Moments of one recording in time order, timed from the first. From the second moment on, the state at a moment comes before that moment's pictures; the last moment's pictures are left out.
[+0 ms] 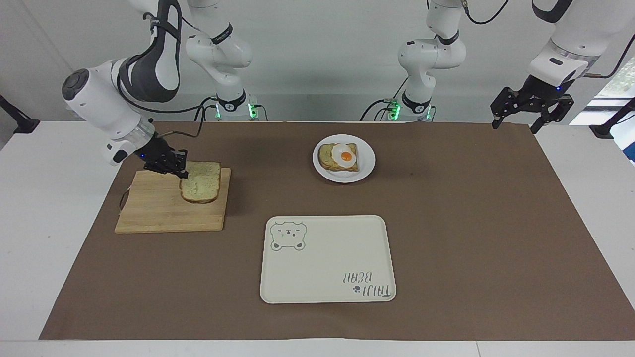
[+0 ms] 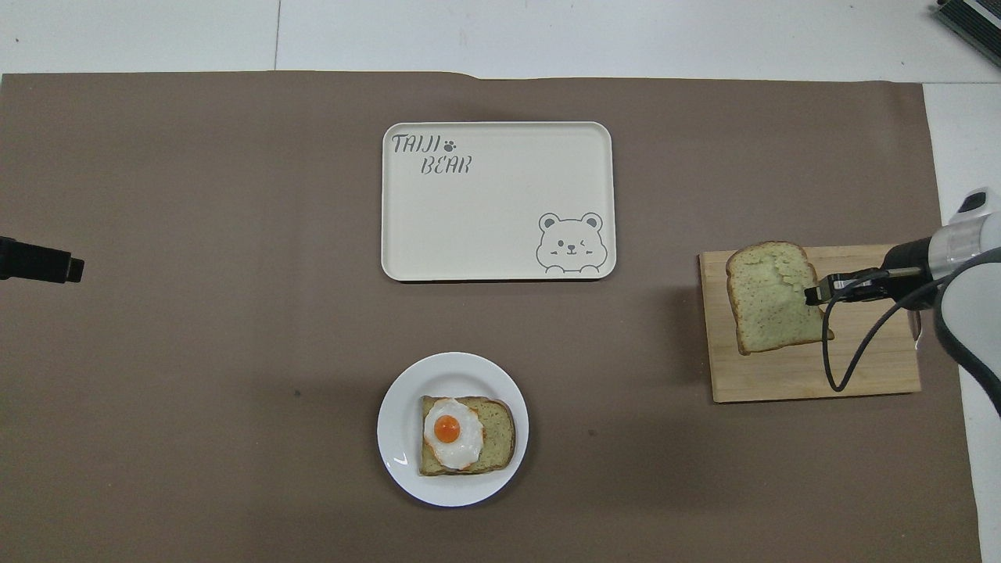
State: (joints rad) left arm -0.03 -0.06 0.03 -1.59 -0.04 1.58 0.20; right arm -0.19 0.02 0.03 -1.98 0.30 1.89 -0.32
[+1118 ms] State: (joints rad) left arm -0.04 -0.06 0.02 -1.59 -0.04 1.58 0.20; right arm 0.29 -0.03 0.05 -2.12 0.46 2.03 0.00
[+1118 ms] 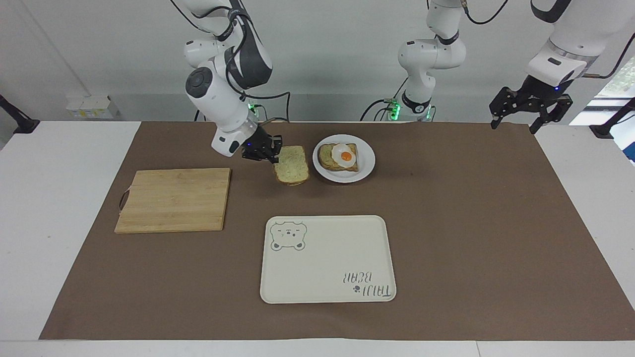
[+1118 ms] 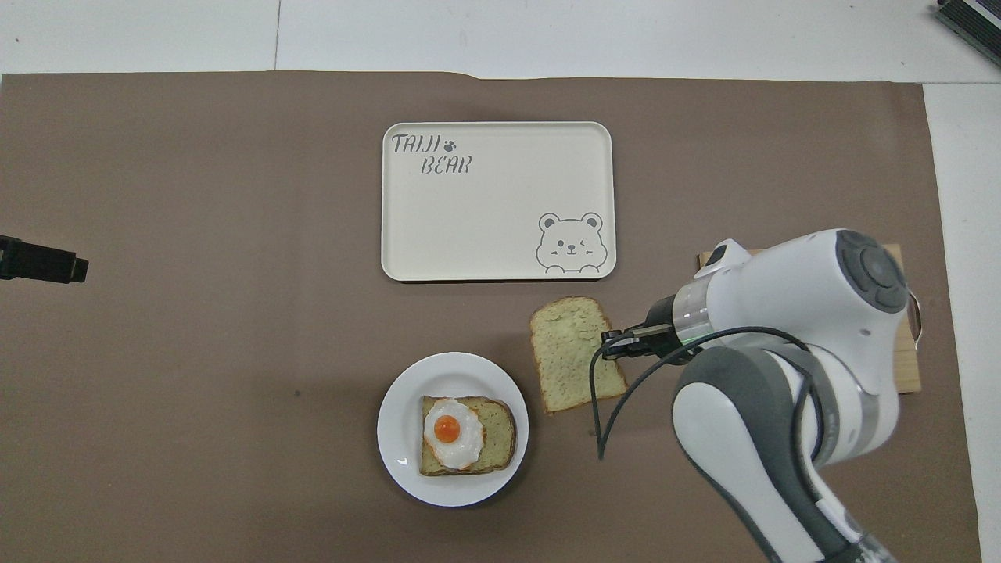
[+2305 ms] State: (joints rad) left arm -0.04 -0.06 0.02 -1.59 -0.04 1.64 0.20; right arm 0.61 0.07 0.04 -2.24 0.61 2.35 0.32
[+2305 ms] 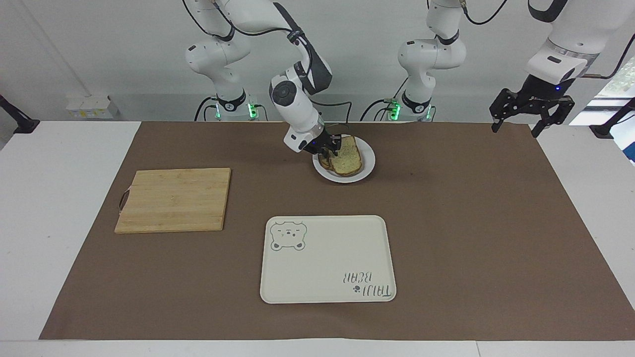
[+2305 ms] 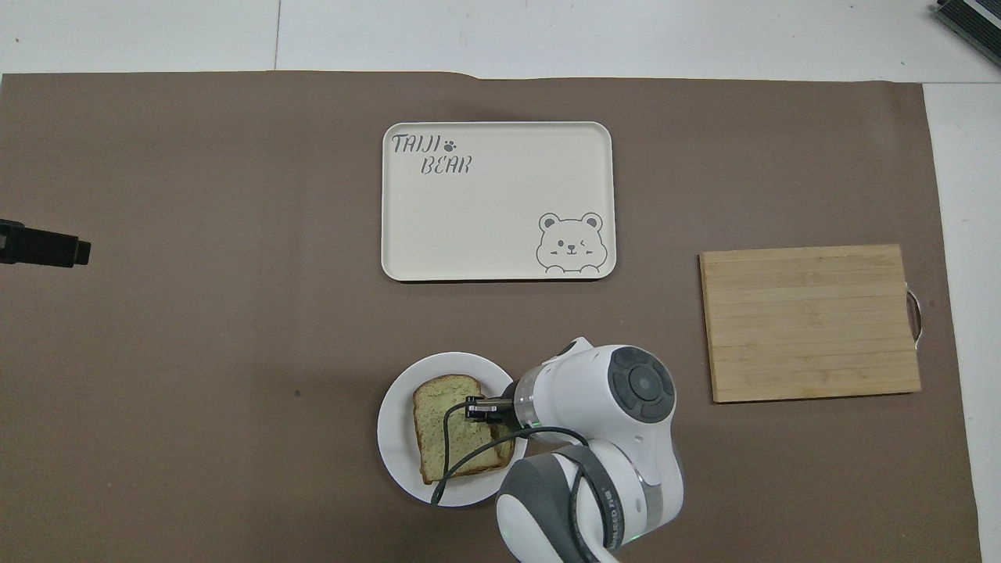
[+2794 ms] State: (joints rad) left arm -0.04 -0.07 0.02 -1.59 -0.04 1.57 0.20; right arm 0.35 0.03 0.03 -2.04 0.39 2.08 0.32
